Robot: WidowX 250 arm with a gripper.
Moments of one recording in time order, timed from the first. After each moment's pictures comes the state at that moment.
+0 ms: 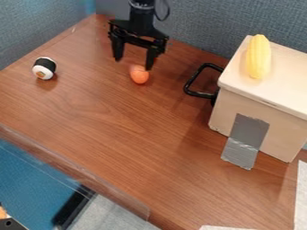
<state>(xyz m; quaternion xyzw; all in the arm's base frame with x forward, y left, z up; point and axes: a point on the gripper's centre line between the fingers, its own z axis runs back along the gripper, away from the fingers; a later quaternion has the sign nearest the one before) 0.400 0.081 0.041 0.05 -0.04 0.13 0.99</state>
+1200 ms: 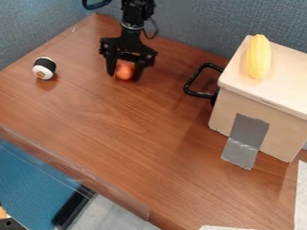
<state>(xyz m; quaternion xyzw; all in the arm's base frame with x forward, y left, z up) 0.397 0.101 0.011 0.06 -0.04 0.20 0.98</state>
